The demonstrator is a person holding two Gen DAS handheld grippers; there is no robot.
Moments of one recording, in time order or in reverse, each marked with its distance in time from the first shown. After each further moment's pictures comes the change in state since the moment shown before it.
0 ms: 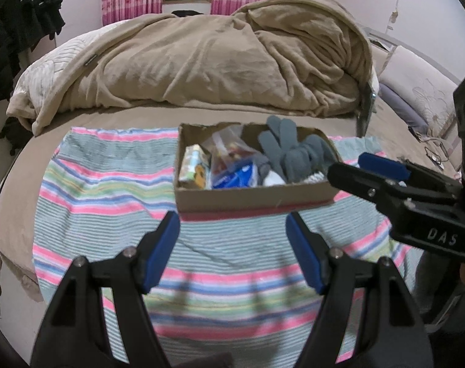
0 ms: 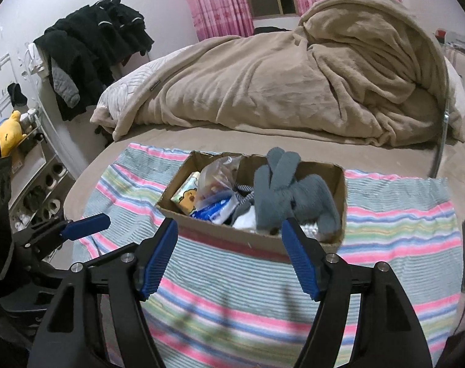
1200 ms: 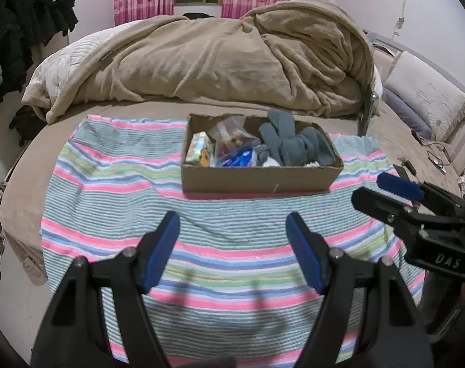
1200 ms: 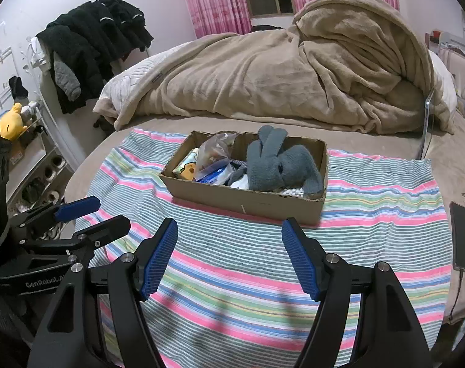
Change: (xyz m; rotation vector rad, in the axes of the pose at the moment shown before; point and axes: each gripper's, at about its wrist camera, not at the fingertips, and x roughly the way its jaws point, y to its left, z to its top) left arm -0.027 -0.006 -0.027 -0.037 -0.021 0.039; right arm -0.037 0.002 -0.038 -0.017 0.010 -0.020
